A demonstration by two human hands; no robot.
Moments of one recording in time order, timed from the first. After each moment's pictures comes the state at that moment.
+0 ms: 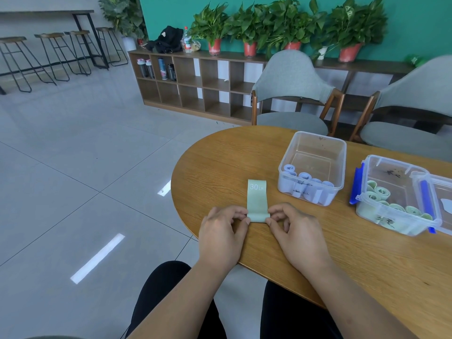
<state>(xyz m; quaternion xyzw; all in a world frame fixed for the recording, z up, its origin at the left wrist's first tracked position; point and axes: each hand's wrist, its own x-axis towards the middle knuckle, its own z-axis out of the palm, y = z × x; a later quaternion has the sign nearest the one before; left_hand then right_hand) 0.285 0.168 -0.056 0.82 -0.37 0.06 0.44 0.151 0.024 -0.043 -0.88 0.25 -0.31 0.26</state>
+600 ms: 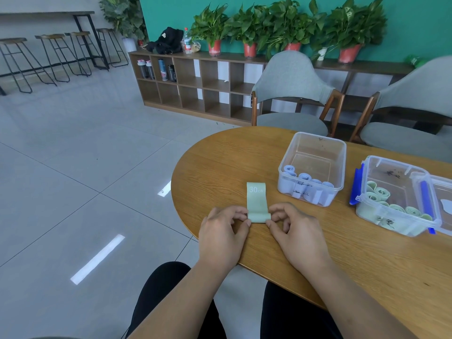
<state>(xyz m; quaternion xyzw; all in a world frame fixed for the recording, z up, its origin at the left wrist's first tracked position) 0.285 0.168 -0.054 0.82 -0.37 0.05 0.44 0.152 0.023 -0.044 -0.87 0.26 -0.31 0.27</state>
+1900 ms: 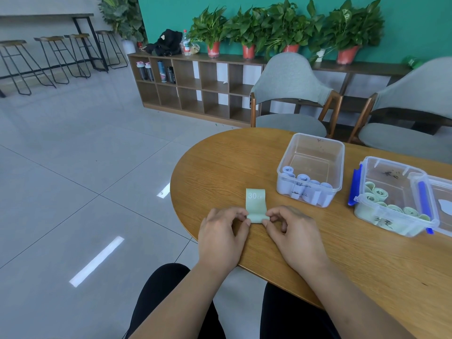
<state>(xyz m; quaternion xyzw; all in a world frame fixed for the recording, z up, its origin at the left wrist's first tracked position) 0.285 0.168 -0.057 0.82 -0.38 0.07 0.42 0.154 0.024 -0.045 -0.88 0.25 -0.32 0.24</state>
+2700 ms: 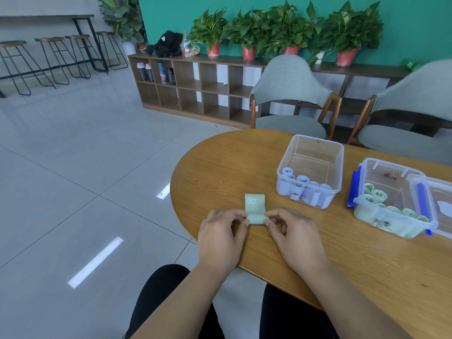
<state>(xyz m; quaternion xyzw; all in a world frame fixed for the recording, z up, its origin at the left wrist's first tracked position) 0.286 0.168 -0.056 0.82 -0.38 0.07 0.43 0.154 0.022 -0.046 -0.88 0.24 -0.33 0.23</state>
